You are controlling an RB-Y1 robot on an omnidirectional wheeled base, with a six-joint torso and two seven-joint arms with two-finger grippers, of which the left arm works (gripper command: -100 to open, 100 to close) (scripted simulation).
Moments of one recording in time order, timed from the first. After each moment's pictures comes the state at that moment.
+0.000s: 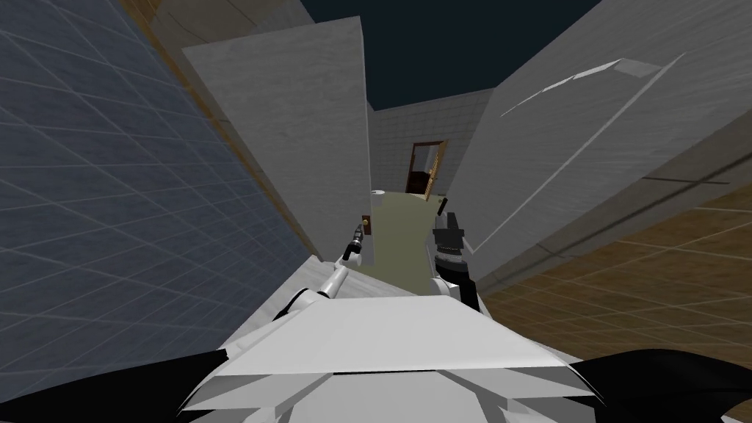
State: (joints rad) arm -0.41 0.05 -0.18 -0.78 0.40 -0.43 -0.25
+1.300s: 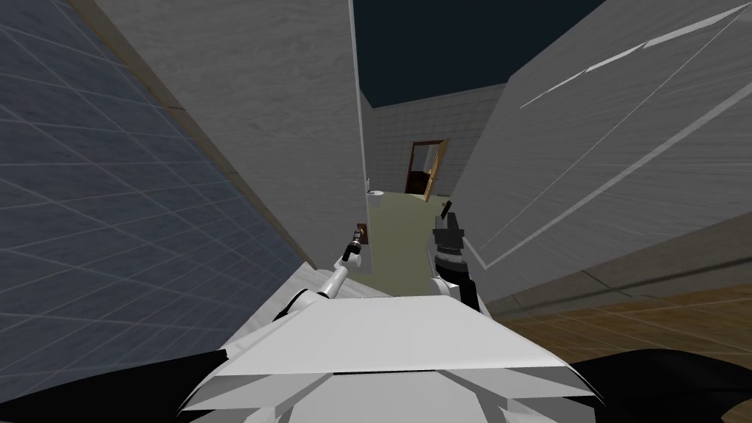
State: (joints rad) arm -0.40 0.04 -0.17 -0.77 0.40 -0.44 -0.25
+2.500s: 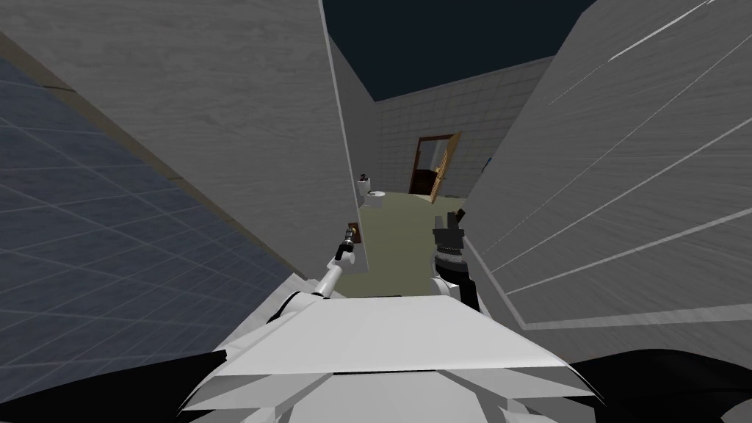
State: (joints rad) arm -0.39 0.09 -0.05 -0.79 0.42 -0.42 -0.28
